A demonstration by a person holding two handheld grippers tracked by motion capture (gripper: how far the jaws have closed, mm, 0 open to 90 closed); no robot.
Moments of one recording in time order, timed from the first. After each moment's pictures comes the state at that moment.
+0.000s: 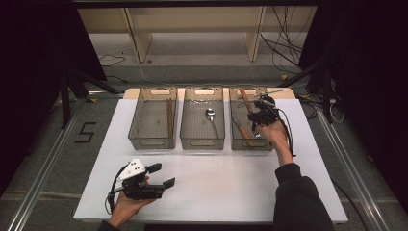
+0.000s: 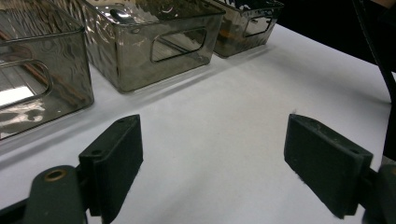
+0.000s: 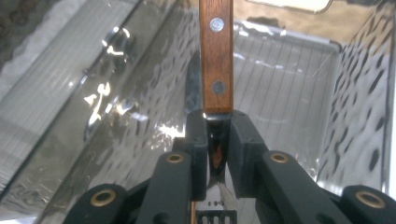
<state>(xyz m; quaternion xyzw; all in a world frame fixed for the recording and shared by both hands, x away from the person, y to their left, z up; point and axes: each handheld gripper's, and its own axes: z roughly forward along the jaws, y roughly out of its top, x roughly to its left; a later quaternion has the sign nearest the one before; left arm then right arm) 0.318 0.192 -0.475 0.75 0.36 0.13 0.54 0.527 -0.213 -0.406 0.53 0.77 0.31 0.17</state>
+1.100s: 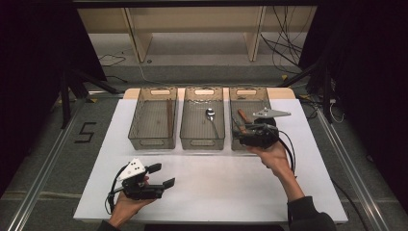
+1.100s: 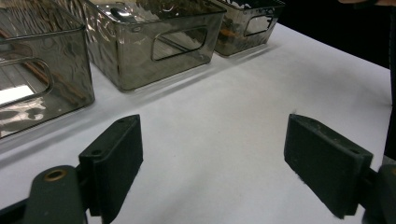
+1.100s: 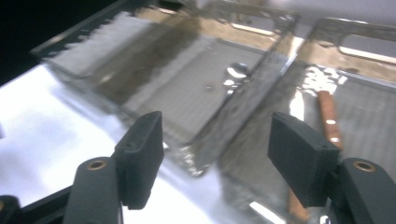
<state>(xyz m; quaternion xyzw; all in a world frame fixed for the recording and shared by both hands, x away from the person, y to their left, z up) 0.319 0.192 -0.475 0.75 0.36 0.13 0.54 0.424 -0.193 -0.388 0.41 0.77 0.45 0.17</state>
